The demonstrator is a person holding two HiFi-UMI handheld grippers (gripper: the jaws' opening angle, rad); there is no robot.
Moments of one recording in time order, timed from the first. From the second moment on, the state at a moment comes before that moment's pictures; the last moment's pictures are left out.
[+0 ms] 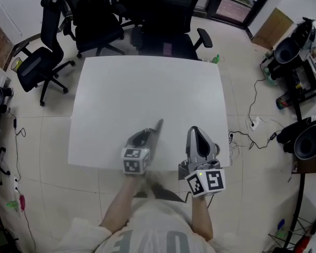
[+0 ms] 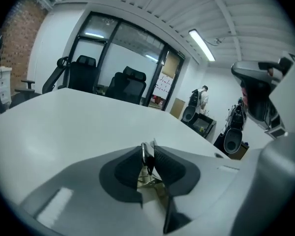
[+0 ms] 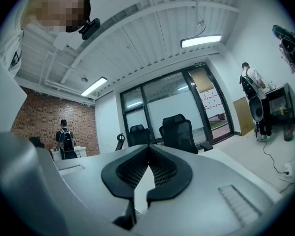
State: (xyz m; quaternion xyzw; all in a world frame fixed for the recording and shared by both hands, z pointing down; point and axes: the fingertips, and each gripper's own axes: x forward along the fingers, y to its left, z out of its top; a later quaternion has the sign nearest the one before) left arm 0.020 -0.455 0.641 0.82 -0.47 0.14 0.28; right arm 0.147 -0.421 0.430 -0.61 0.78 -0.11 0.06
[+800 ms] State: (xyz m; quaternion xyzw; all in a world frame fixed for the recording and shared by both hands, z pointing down) left arm -0.054 -0.438 0.310 0.79 -0.58 -0.11 -0.13; right arm 0.119 -0.410 0.403 -0.57 0.81 -0.09 0.10
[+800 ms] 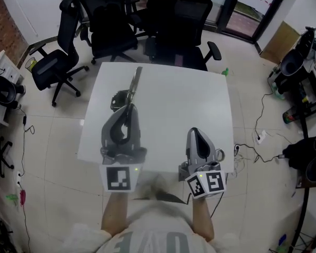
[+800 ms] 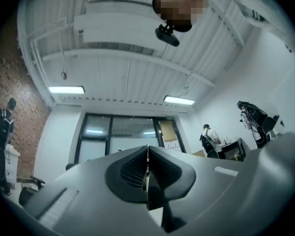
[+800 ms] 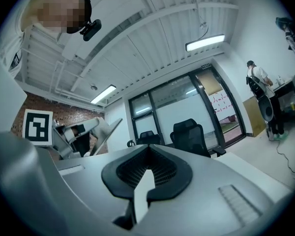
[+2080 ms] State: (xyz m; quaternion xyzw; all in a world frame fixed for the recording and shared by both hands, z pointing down) left arm -0.102 -0.262 0.336 0.80 -0.56 -0.15 -0.13; right arm 0.075 -0.248 0.410 -0.59 0.80 -0.10 0.09
